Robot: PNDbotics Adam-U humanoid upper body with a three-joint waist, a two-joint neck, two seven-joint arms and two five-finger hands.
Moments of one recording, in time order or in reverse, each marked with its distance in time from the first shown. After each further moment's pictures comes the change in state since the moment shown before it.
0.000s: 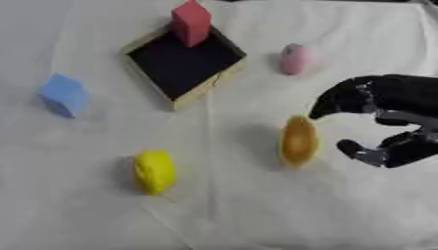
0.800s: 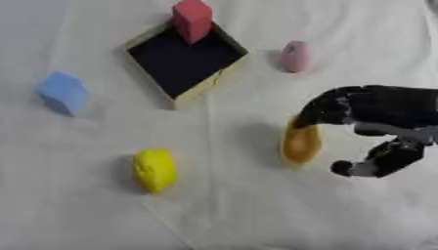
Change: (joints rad) left arm -0.004 0.000 -0.006 0.000 0.007 0.006 -0.011; right arm -0.035 0.063 0.043 0.000 0.114 0.047 0.053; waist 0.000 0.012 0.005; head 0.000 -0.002
